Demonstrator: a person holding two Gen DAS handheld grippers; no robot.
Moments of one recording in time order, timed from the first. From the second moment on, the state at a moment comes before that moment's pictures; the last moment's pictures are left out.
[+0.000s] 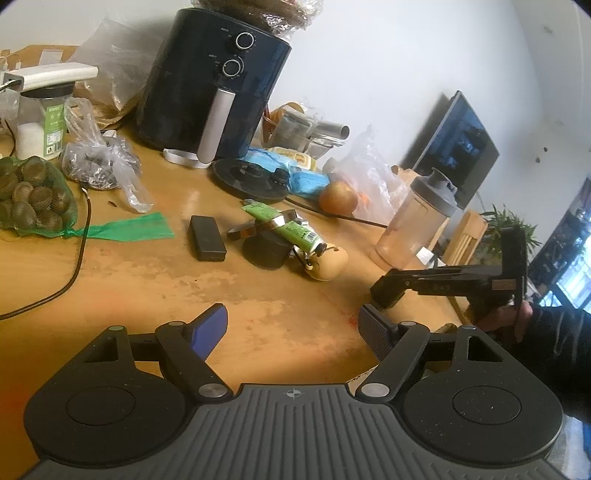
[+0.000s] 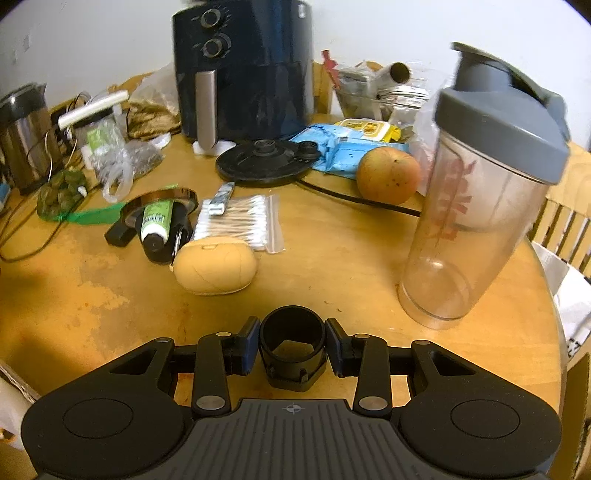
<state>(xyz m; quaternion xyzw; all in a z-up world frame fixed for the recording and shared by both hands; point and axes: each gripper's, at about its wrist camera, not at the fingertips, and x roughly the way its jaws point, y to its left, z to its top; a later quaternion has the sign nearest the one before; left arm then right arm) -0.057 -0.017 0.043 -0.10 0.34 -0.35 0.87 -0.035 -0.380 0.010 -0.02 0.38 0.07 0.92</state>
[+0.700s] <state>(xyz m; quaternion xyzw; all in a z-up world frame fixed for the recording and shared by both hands) -0.080 0.026 0.010 -0.17 0.42 -0.26 0.85 -0.063 -0.399 0.042 0.03 0.39 0.05 0.92</state>
